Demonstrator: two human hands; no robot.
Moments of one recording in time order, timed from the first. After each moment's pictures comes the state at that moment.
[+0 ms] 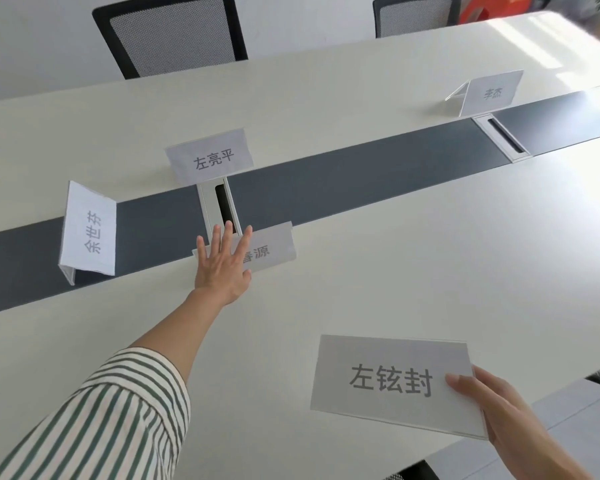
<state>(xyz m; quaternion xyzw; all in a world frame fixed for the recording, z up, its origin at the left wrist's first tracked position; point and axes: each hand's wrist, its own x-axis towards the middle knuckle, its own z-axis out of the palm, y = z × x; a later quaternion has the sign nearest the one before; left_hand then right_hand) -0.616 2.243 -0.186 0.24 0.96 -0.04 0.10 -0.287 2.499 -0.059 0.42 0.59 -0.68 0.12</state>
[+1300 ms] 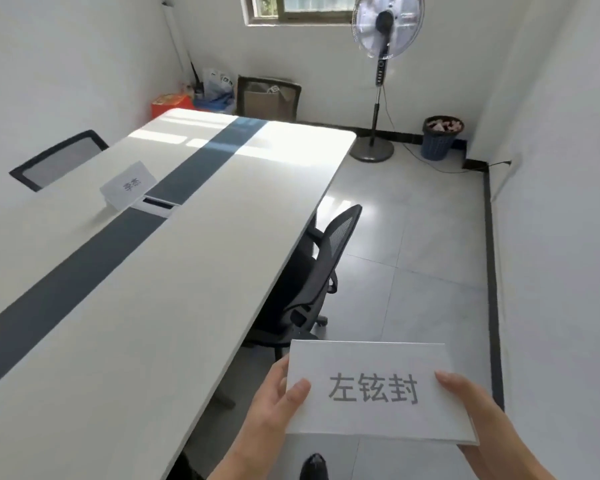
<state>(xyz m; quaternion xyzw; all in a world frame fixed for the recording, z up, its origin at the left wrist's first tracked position) -0.030 2.592 -0.020 0.31 0.57 0.47 0.59 0.216 2.669 -0.006 0.49 0.33 -0.75 -0.29</state>
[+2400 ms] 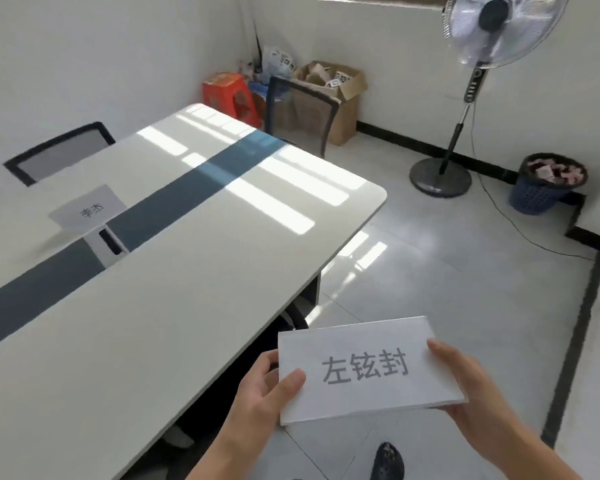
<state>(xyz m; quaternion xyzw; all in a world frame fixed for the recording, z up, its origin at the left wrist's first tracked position) 0.013 3.110 -0.016 0.17 0.65 0.55 0.50 0.220 3.282 -0.022 0.43 0.45 -0.76 -0.16</state>
